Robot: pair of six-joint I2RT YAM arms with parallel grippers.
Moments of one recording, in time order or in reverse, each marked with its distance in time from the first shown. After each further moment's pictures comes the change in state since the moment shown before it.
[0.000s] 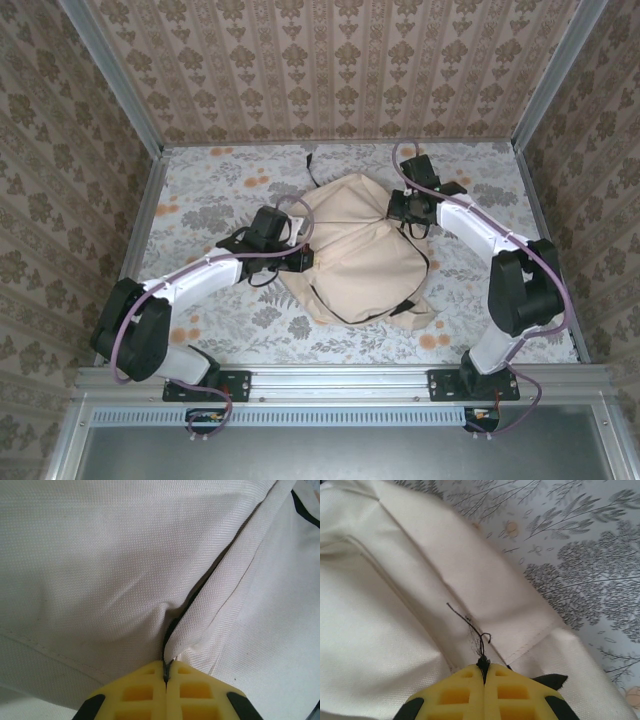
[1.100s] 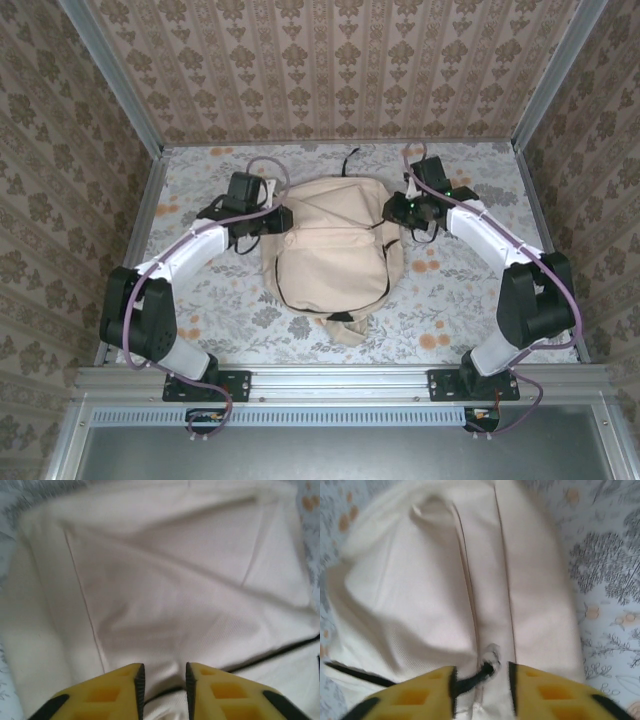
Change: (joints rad) left arm 0.220 0.095 0.264 -0.090 -0.074 0.045; right arm -0.027 -0.097 -0.038 0.008 -0.220 0.045
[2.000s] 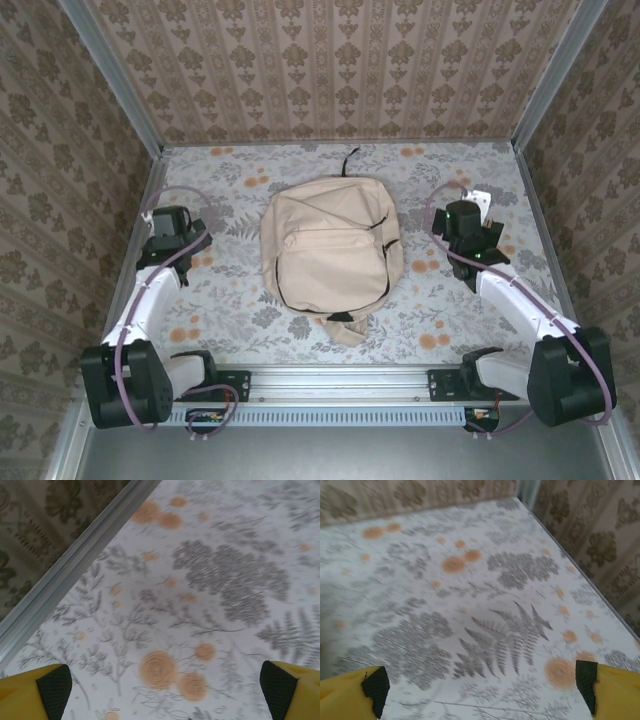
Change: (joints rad) left arm 0.434 -0.380 -0.407 0.058 -0.573 0.021; right arm -0.072 -0.422 -0.608 0.488 0.809 -0.300
